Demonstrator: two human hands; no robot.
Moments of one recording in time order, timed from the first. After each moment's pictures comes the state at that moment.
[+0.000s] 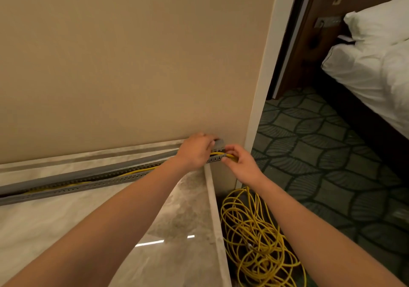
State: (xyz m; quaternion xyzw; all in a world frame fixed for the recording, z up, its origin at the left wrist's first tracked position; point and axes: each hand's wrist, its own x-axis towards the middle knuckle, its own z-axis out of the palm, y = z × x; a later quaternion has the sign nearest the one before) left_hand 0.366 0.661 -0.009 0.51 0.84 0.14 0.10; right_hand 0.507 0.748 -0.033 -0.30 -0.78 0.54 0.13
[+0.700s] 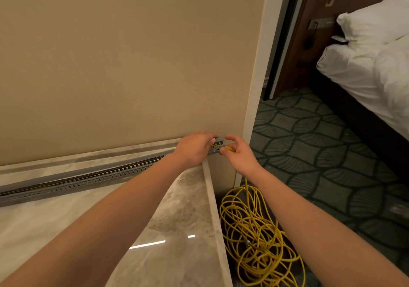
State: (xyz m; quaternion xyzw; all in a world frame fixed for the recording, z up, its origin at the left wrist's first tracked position) left_hand 0.372 0.657 0.002 0.54 0.82 0.14 0.09; right_hand 0.505 0.744 -0.014 -0.33 -0.74 0.57 0.15
